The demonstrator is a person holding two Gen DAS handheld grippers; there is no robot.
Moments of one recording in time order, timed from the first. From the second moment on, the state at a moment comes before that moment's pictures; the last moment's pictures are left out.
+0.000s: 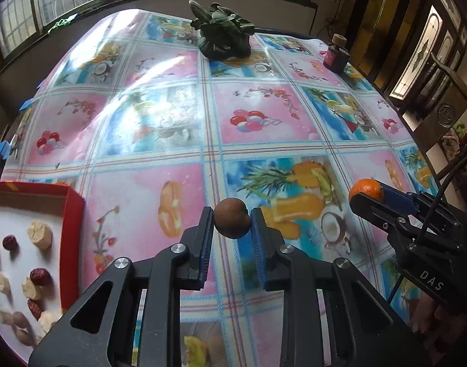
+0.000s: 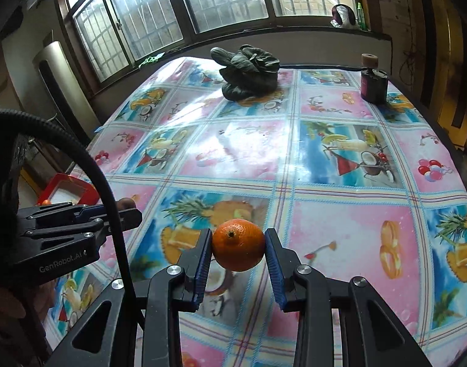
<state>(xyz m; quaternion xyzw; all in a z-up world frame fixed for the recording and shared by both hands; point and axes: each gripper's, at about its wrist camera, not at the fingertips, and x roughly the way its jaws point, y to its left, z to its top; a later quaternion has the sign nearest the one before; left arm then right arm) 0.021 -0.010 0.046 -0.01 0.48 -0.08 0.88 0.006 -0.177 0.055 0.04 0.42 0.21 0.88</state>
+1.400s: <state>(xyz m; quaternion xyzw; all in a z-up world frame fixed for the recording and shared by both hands) -0.081 0.210 0.053 -0.08 0.45 0.09 0.89 -0.048 0.056 0.085 -0.03 0.39 0.39 0.83</state>
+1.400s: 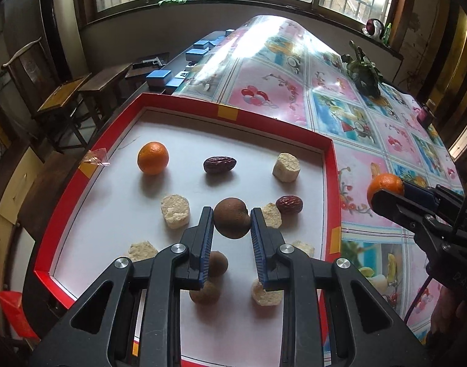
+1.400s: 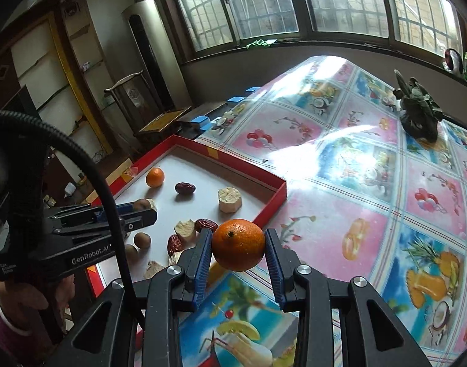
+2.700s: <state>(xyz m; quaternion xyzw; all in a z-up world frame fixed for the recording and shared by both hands) -0.081 0.218 0.040 -0.04 0.45 0.14 0.88 -0.006 0.152 0.046 -0.05 0.42 0.45 0.79</state>
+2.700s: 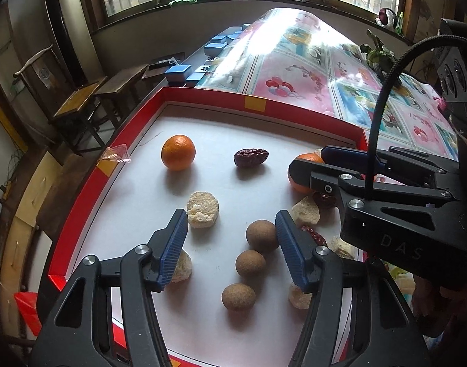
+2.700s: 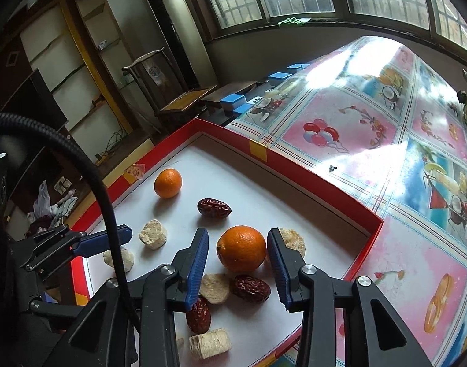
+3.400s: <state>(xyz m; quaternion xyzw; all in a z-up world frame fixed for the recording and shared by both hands) -0.079 0.146 0.059 -0.04 0.42 0.08 0.90 -0.053 0.038 0.085 -0.01 0.36 0.36 0.86</state>
